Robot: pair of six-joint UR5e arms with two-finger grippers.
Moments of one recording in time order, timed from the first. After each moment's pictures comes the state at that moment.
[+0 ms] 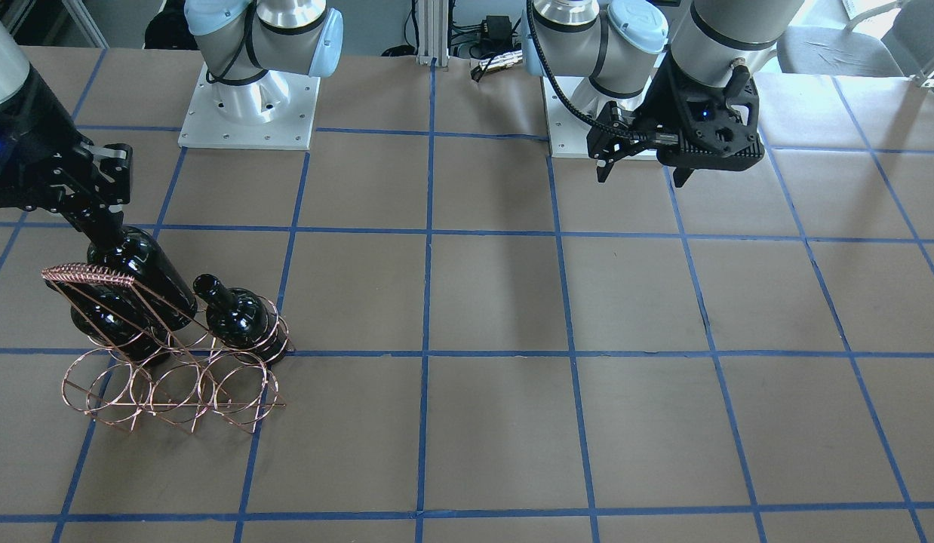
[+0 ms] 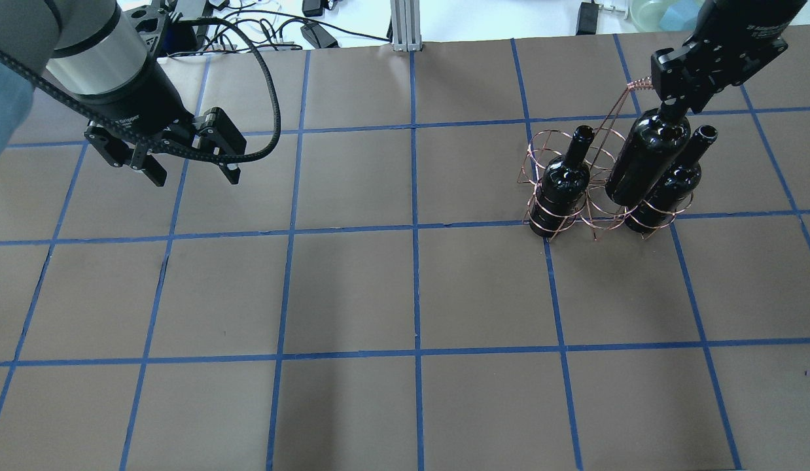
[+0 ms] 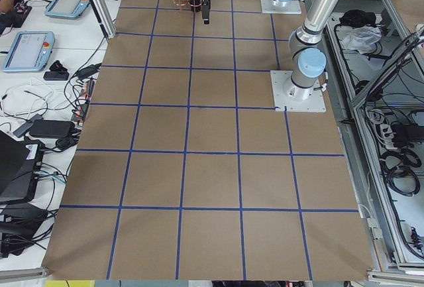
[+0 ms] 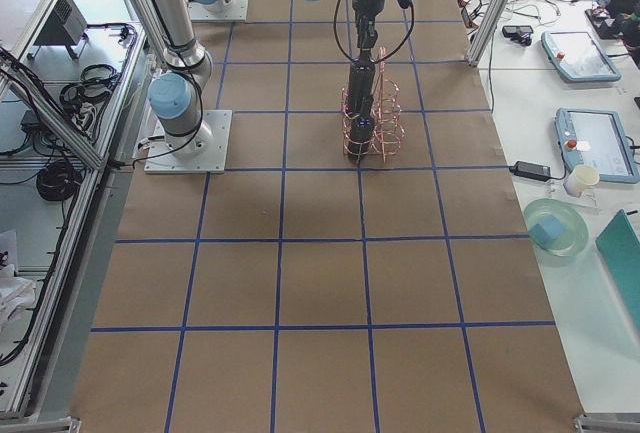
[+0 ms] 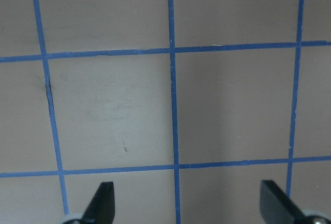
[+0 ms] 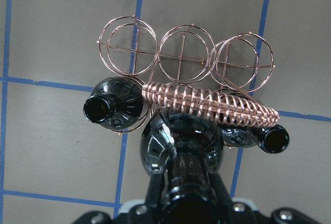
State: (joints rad) left arm -1.55 -1.53 -1.58 -1.65 1.56 0.05; right arm 1.40 -1.50 1.46 -1.54 -1.57 -0.31
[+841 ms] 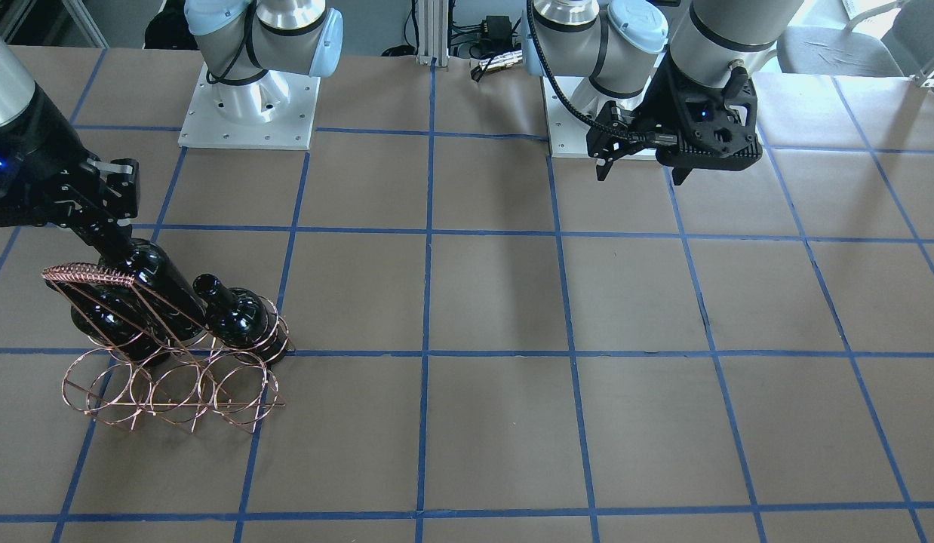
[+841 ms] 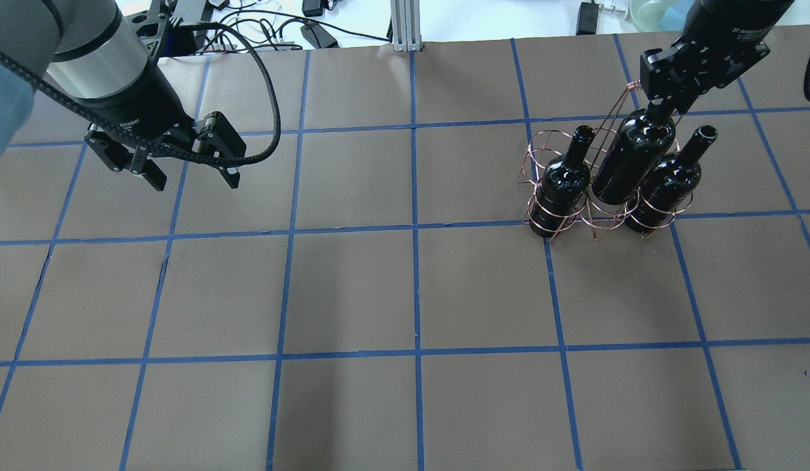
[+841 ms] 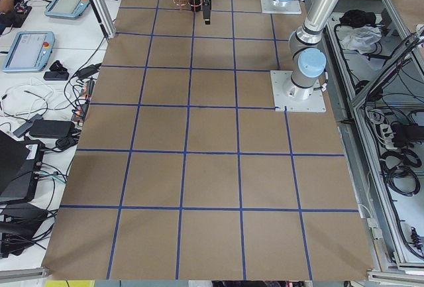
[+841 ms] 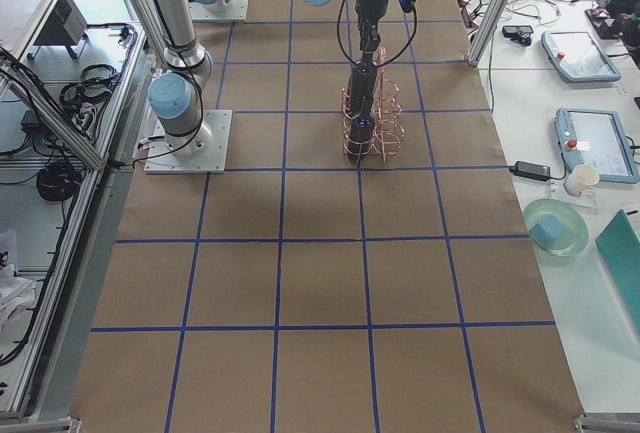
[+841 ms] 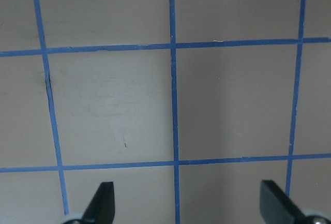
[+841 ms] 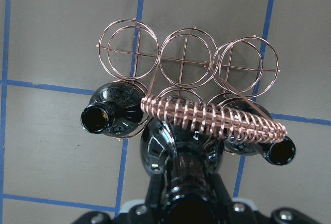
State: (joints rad) left arm -1.55 -1.53 -1.58 -1.66 1.56 0.05; right arm 1.40 -1.48 1.46 -1.56 -1.57 -0.31
